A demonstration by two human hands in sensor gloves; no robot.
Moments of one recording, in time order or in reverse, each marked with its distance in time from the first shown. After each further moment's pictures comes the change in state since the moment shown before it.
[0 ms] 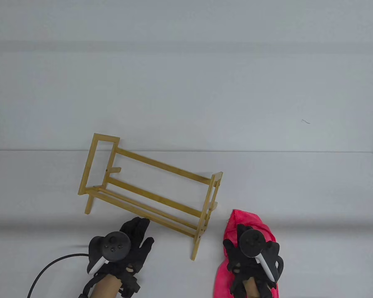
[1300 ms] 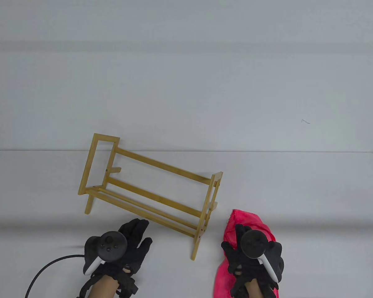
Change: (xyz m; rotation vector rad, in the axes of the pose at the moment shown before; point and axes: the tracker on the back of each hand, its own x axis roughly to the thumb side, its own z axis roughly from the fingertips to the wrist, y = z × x) left_hand 0.002 0.009 0.005 -0.006 -0.011 0.030; right_hand 0.000 -0.010 0.004 0.034 -0.048 -0.057
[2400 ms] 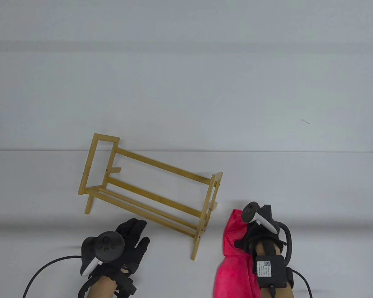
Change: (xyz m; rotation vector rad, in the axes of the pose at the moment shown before) left_hand 0.002 0.009 0.005 0.012 0.024 -0.008; right_hand -0.033 0.017 -0.108 0.452 0.240 0.406
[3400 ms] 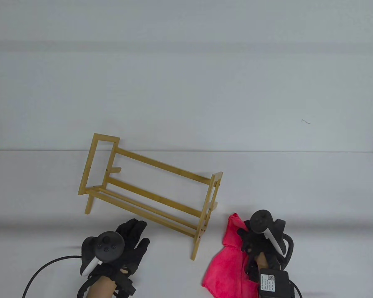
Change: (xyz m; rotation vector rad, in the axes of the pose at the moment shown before) left_hand 0.001 0.000 0.000 -0.018 -0.006 0.002; right_hand -0.021 0.002 0.032 -0.443 -0.069 -0.328
